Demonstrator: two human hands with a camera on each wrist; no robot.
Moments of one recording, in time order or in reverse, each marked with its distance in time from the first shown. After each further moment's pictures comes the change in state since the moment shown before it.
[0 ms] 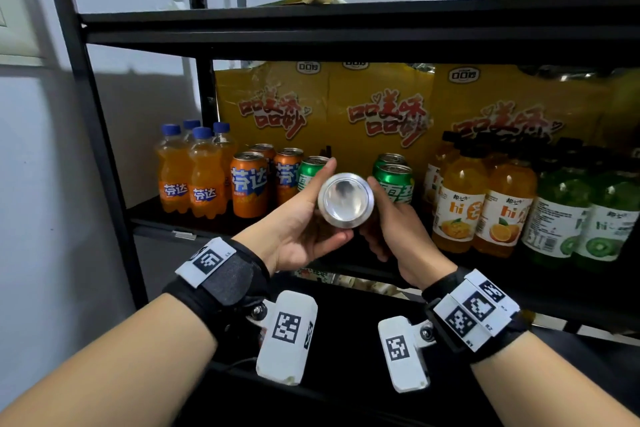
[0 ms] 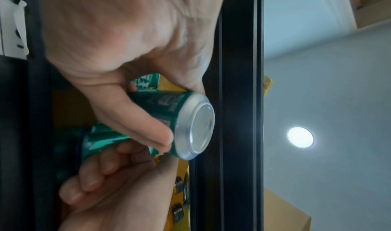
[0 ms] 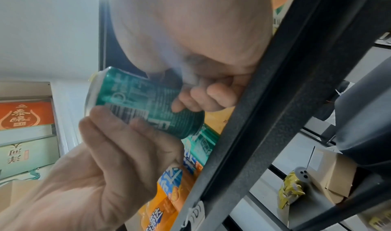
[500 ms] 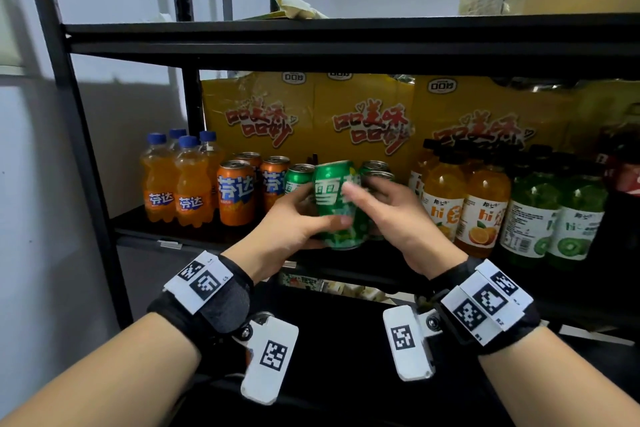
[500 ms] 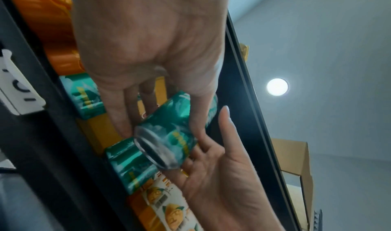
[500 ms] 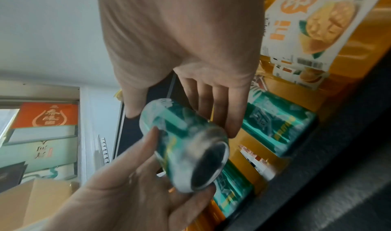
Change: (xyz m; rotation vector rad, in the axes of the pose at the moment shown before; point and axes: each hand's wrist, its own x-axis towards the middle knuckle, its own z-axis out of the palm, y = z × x) left_hand -0.002 -0.013 -0.004 0.358 -0.027 0.481; right_hand -0.010 -0.033 -0.018 -0.126 -0.108 -0.146
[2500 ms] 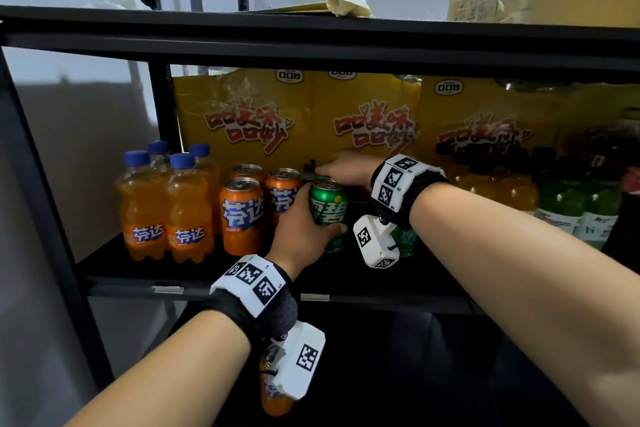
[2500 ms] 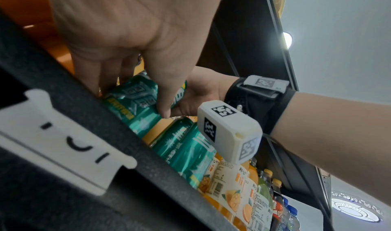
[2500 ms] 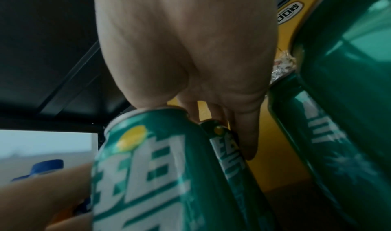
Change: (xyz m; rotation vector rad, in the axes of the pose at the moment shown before) left_hand 0.079 -0.032 -0.055 0.443 0.120 0.119; right_hand 0.172 -0.035 0.064 -0.784 -0.145 0.281
